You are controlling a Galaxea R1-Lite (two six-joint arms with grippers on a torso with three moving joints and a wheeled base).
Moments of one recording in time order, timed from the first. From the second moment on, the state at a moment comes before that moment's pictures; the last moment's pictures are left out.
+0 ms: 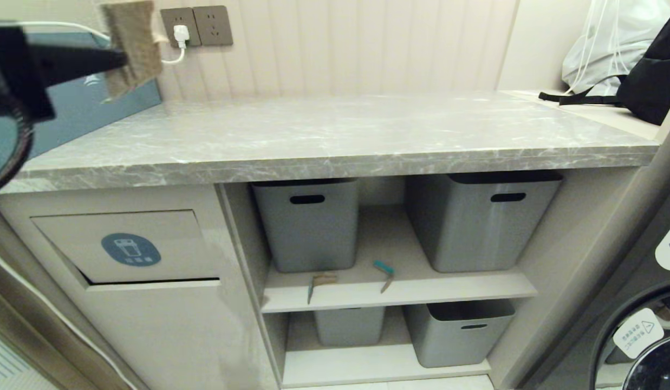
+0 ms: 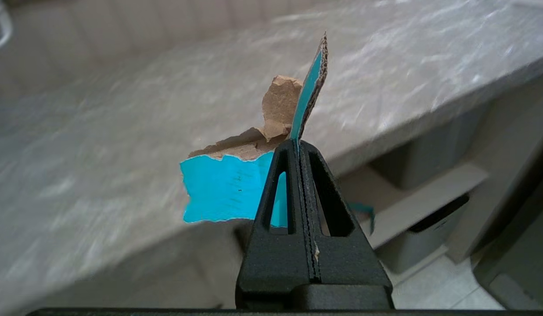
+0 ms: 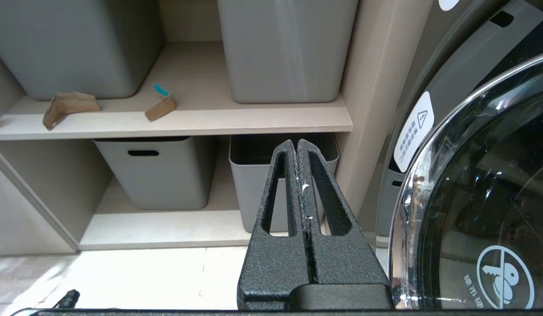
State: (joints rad) left arm -0.42 1.18 -1.29 0.06 0.00 0.18; right arm -0.01 0.00 0.00 0.00 0.00 0.00
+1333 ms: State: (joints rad) left arm 0.24 0.88 -0.33 -0.37 -0.03 0.09; right arm -0.01 0.00 0.00 0.00 0.00 0.00
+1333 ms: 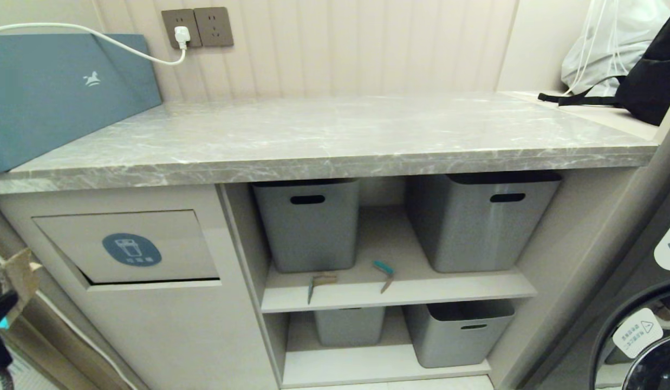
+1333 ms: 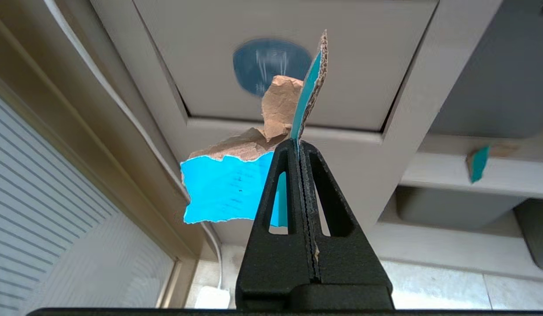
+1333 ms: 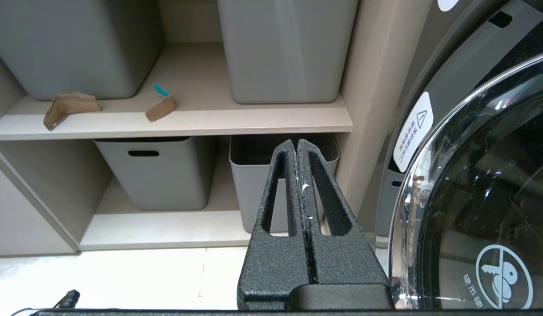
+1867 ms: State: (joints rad) left arm 0.28 1.07 -0.29 -0.46 -0.10 0.09; right arm -0.01 0.00 0.00 0.00 0.00 0.00
